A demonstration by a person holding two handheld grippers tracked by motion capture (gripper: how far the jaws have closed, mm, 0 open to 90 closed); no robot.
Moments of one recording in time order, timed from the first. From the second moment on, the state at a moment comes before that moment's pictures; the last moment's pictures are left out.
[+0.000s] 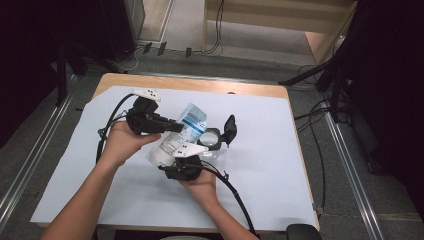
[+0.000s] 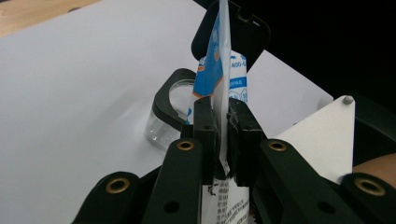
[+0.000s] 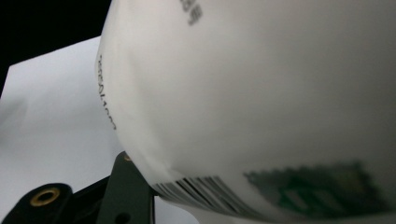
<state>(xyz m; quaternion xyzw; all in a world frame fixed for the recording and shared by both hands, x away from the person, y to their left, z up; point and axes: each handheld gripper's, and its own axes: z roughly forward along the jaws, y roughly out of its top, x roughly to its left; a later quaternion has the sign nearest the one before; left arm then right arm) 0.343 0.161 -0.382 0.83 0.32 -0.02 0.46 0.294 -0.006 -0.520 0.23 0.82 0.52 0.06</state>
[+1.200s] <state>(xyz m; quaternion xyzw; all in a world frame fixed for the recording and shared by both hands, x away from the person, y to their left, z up) 0.358 0.140 -0.397 0.83 0.32 -0.03 0.45 0.297 -0.010 -0.522 0.28 0.79 0.54 0.02</state>
